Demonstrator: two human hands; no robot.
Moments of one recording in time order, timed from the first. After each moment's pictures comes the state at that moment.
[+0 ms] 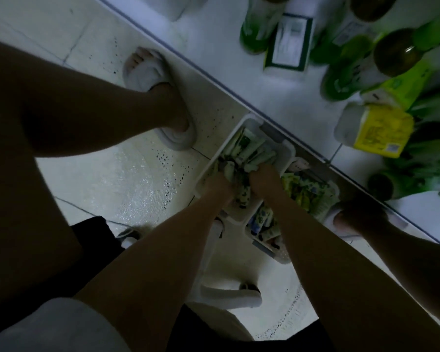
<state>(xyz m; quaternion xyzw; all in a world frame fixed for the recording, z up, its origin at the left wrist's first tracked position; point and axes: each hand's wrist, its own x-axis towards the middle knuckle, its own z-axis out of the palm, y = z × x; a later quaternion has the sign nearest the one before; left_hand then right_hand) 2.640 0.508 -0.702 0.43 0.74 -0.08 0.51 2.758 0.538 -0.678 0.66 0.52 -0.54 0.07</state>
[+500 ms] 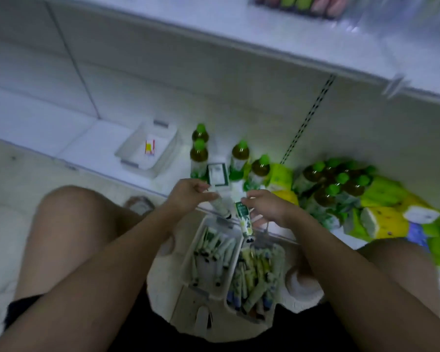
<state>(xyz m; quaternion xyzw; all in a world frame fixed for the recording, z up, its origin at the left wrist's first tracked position) 2.606 0.581 -0.433 0.57 0.59 0.26 0.51 2.823 0.548 -0.432 0.69 0.45 -0.55 -0.16</state>
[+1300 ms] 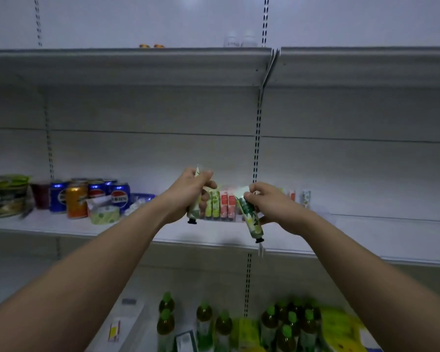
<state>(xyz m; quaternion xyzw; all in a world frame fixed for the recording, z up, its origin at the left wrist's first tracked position) 2.662 0.536 -0.018 0.69 0.29 0.43 0.50 2.851 0.446 -0.030 0.62 0.61 -0.23 -0.44</state>
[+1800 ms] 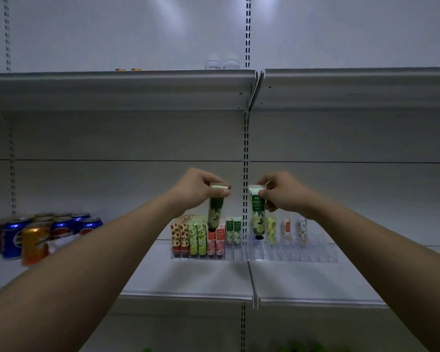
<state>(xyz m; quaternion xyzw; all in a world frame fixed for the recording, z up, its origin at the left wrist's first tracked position) 2.727 0.579 0.052 0.82 0.28 0.39 0.30 2.924 0.494 0.049 0.67 0.62 -0.06 -0.40</state>
